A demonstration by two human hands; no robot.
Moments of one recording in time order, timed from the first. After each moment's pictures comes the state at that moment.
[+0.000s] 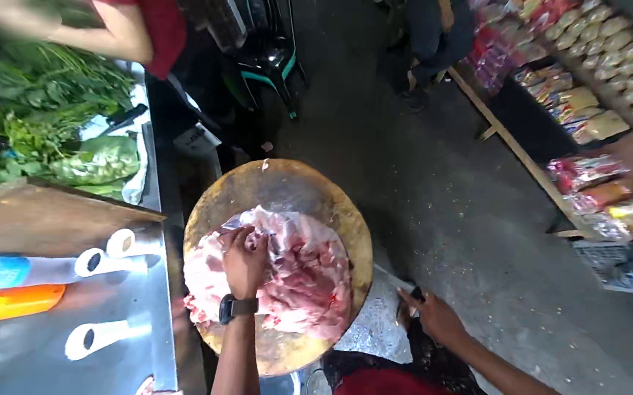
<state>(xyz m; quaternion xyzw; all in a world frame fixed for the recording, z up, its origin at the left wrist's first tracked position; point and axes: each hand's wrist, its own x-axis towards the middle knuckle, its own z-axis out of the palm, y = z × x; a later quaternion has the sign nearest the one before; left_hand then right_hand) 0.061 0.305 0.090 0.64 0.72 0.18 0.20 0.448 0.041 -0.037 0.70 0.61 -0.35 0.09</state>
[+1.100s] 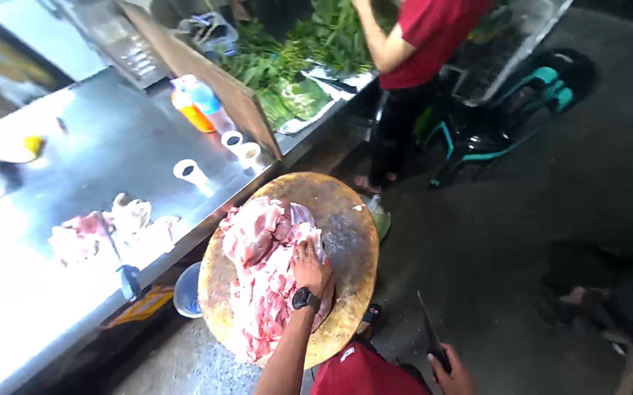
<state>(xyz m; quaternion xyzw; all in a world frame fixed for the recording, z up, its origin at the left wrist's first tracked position) 0.193 0.391 0.034 0.22 0.96 0.11 0.16 0.602 0.459 0.025 0.54 0.67 -0.50 0.02</state>
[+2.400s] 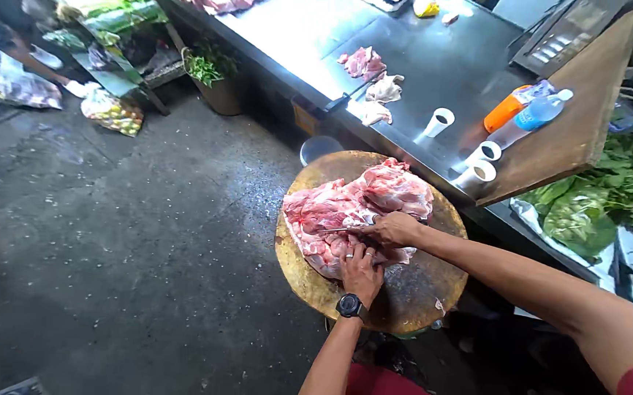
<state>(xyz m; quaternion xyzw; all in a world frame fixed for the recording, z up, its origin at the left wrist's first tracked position) 0.258 0.464 0.010 -0.33 0.90 0.26 -0.08 0.075 0.459 0.091 -0.63 0.68 0.20 0.30</state>
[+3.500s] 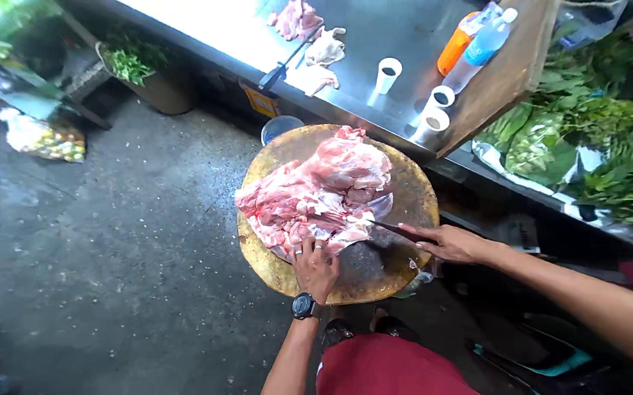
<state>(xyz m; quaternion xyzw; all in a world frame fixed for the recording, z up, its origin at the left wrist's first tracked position) 0.293 0.459 0.012 -0.30 0.93 0.19 -0.08 0.043 0.716 0.100 -0.44 0.79 -0.04 0.43</state>
